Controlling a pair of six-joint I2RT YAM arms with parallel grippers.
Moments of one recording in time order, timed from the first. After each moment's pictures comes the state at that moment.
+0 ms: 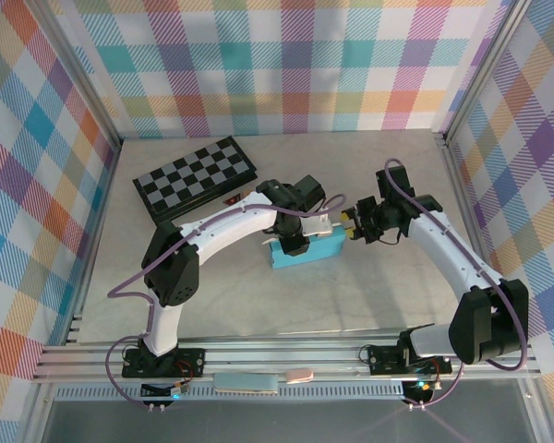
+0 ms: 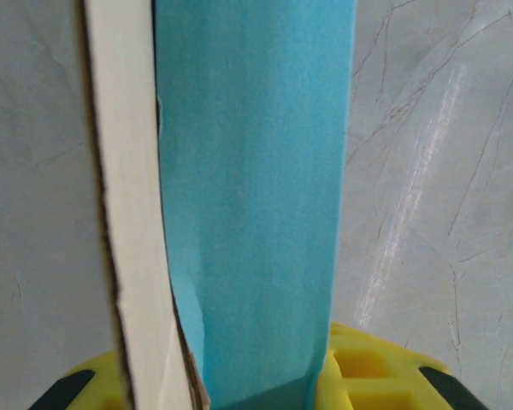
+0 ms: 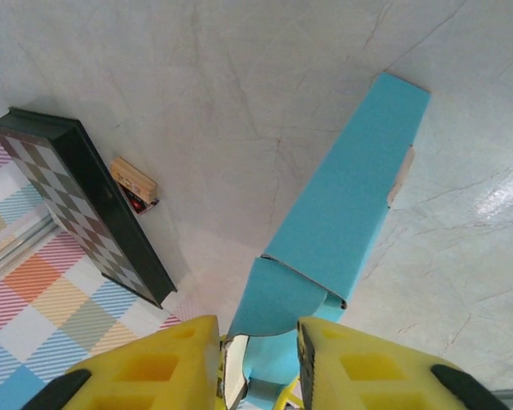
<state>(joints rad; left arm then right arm) -0.86 1.99 1.76 -1.10 0.05 0.44 0.26 1.35 1.07 -0.75 -0.43 1.45</state>
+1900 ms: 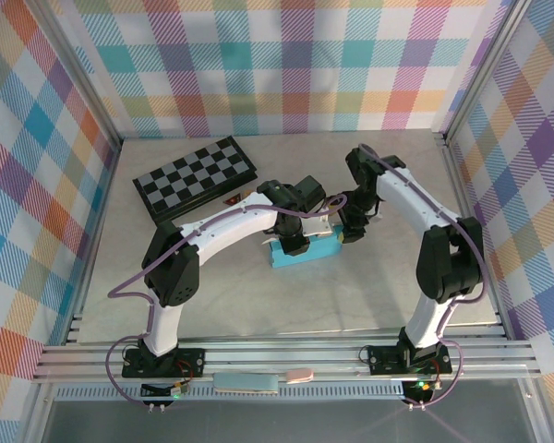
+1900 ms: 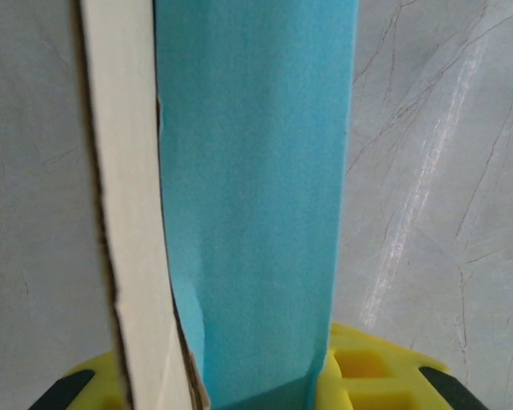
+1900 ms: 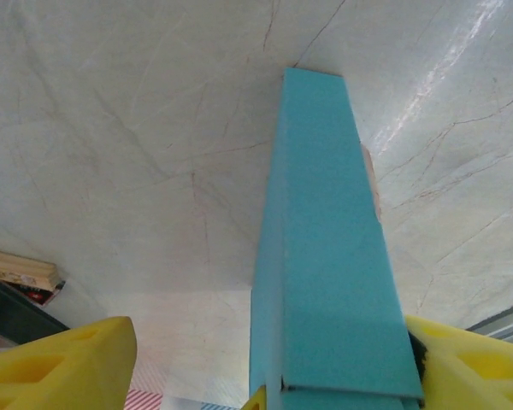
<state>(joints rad) -0.86 1.99 1.76 -1.10 0.03 0.44 0.34 1.78 1.49 -1.14 -0.37 1.56</state>
